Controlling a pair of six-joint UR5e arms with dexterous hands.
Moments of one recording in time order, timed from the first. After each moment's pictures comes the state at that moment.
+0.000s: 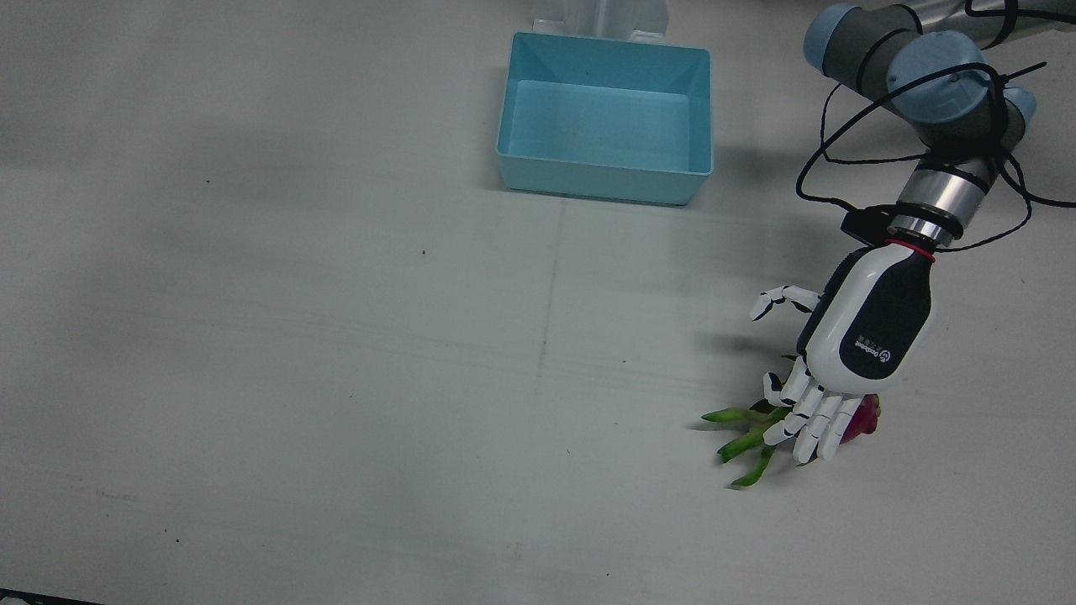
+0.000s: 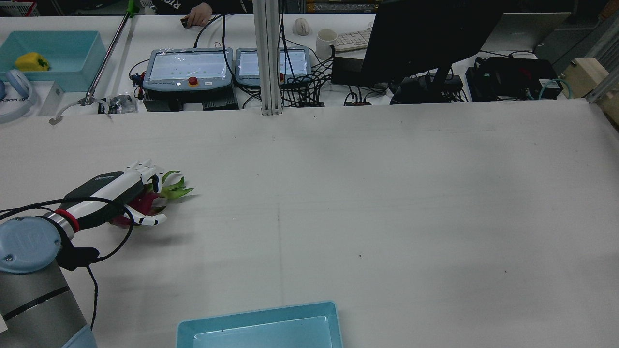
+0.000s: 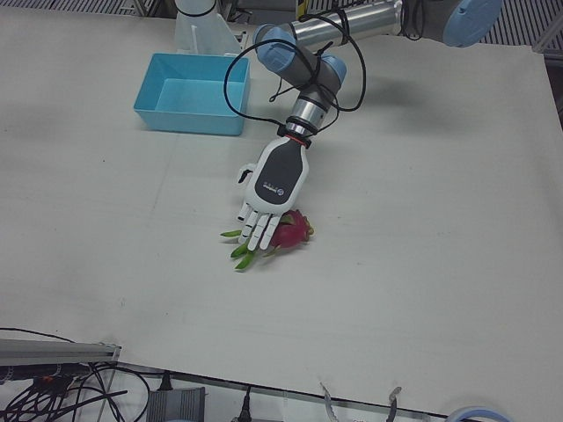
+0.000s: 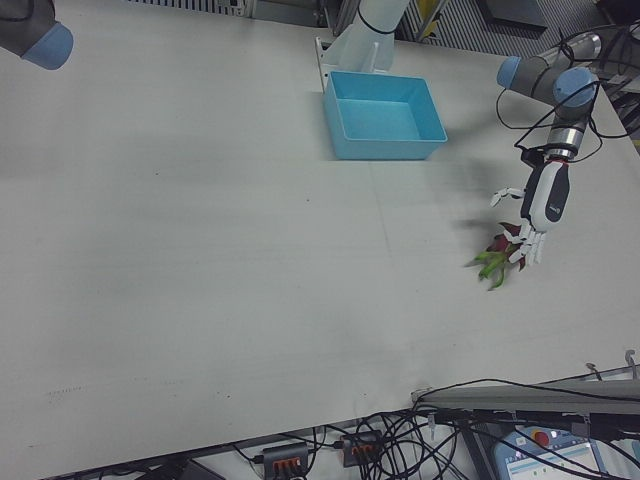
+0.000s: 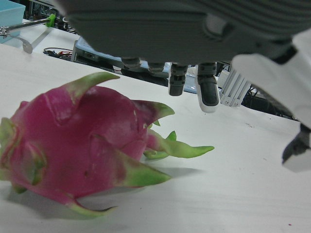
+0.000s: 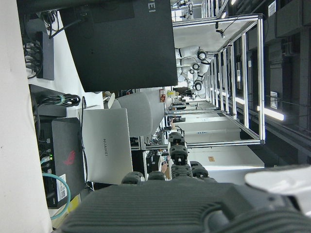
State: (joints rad) left arm -0.66 -1.95 -1.86 0.76 1.22 1.23; right arm 1.51 -1.56 1.56 -3.31 -1.48 0.12
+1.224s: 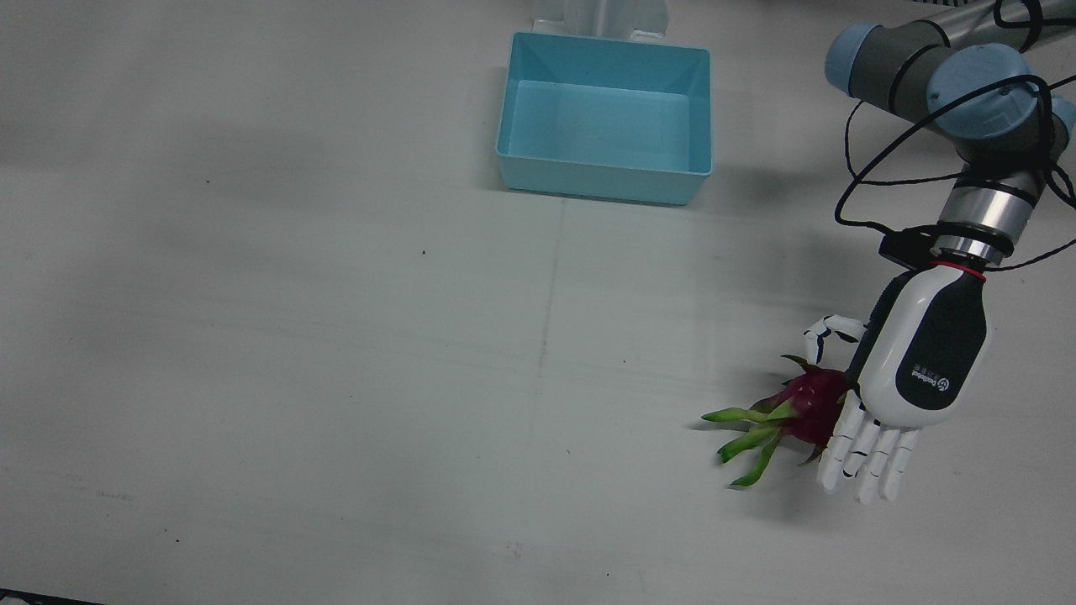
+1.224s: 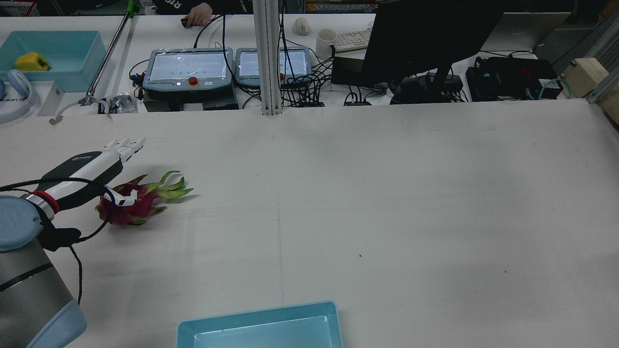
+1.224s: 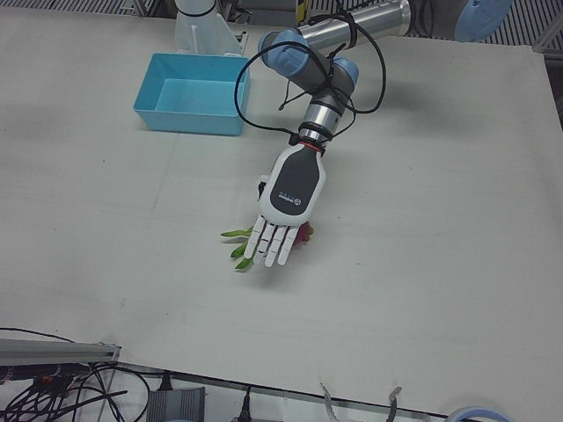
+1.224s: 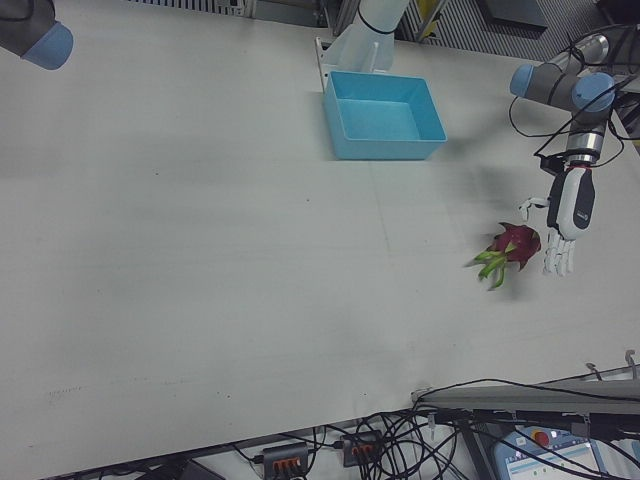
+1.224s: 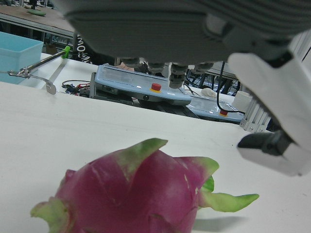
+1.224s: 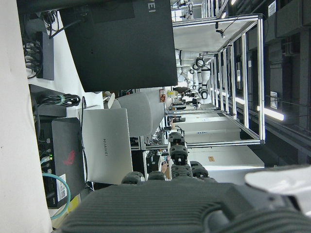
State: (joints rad) left arm -0.74 -1.95 -1.85 0.74 1.21 1.28; right arm 1.51 -1.56 1.56 -3.31 -1.48 0.12
